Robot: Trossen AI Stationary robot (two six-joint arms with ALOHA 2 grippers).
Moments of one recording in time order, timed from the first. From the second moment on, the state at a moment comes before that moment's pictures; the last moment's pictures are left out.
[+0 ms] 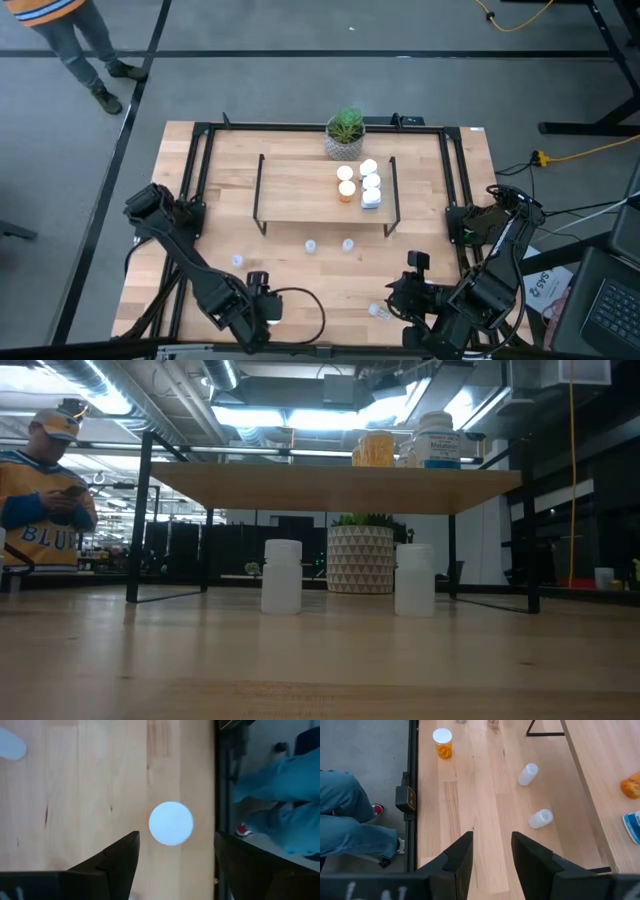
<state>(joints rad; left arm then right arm) -0.80 1.83 1.54 -0.95 -0.22 -0.82 0.90 1.79 1.96 -1.36 0.58 0.89</state>
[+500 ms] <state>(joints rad) -0.79 1.93 1.54 -0.95 -0.23 -0.80 0.90 1.79 1.96 -1.36 0.58 0.89</state>
